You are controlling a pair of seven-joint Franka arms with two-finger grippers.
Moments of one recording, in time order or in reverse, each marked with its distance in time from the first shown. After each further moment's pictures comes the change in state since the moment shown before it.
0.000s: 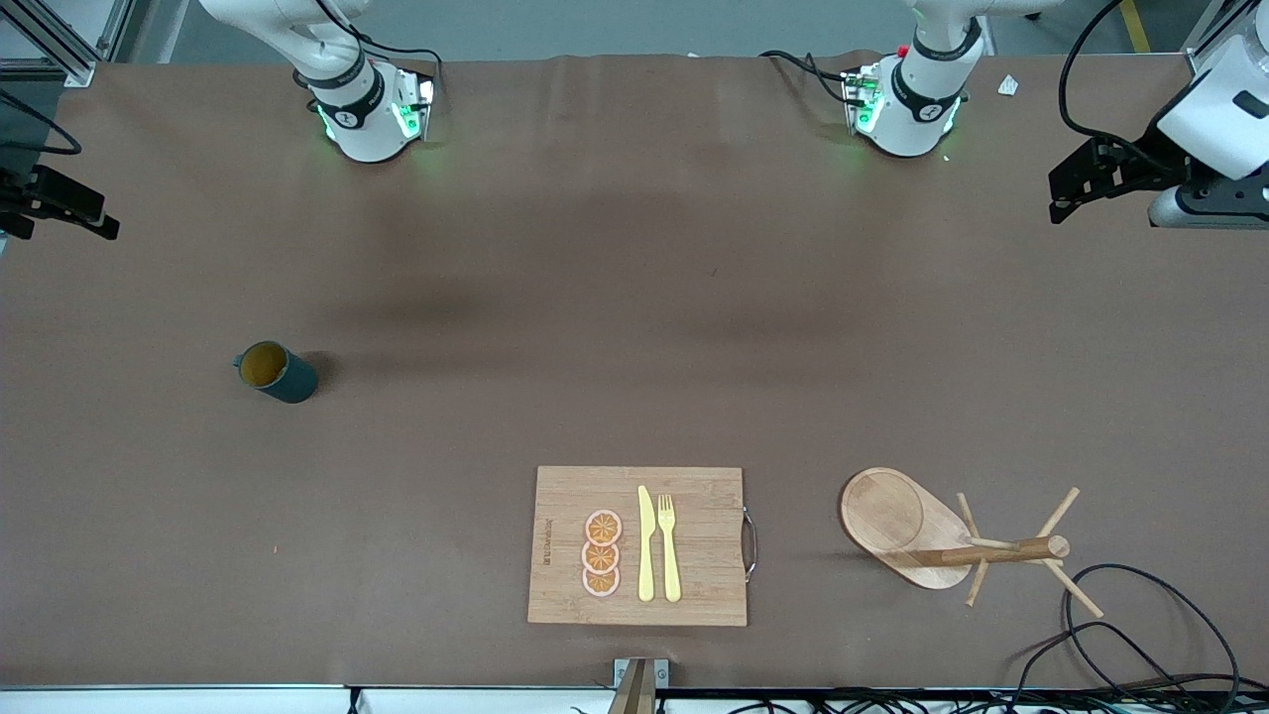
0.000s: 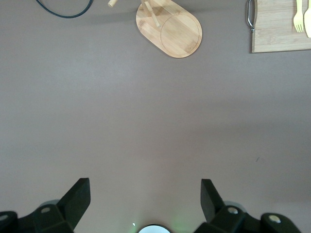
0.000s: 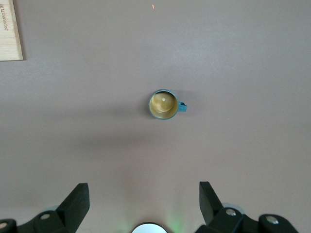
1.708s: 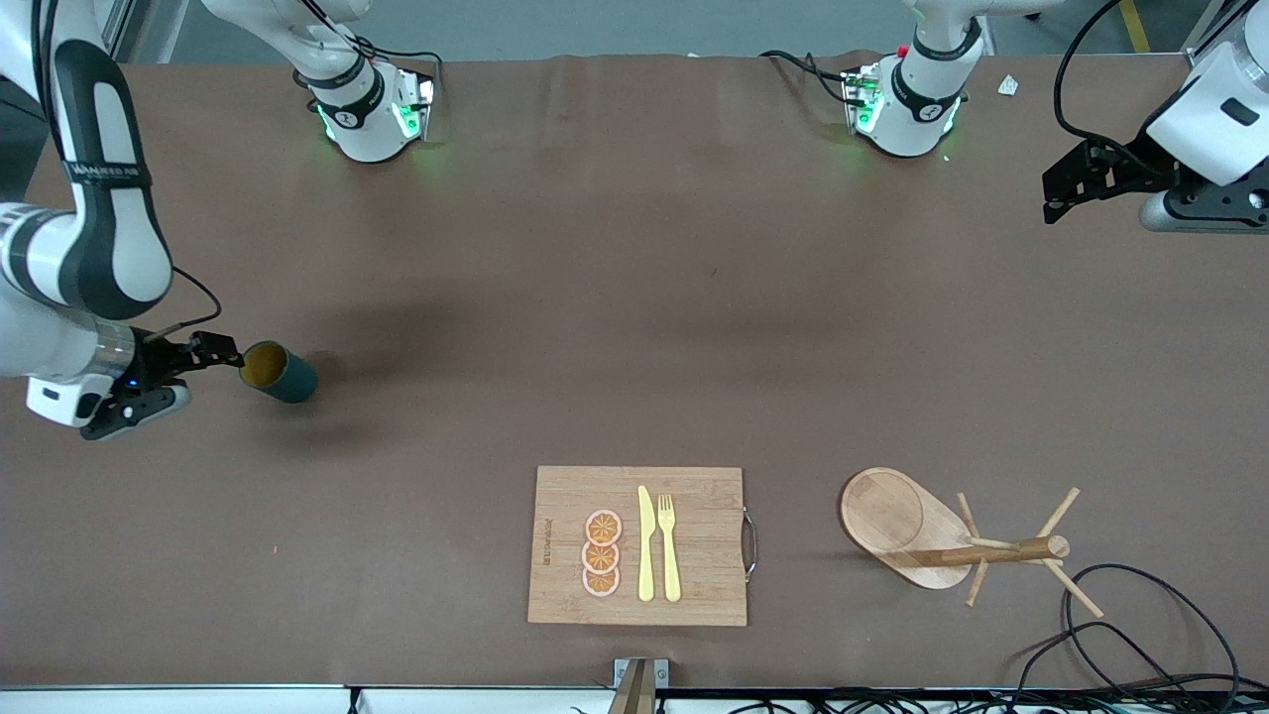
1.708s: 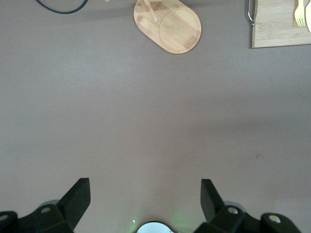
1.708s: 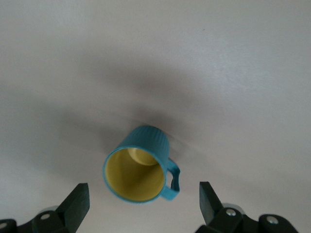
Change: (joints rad) left arm -0.006 0.007 -0.003 0.000 0.000 -0.011 0.000; right arm -0.081 0.380 0.000 -0.313 0.103 0.591 -0.622
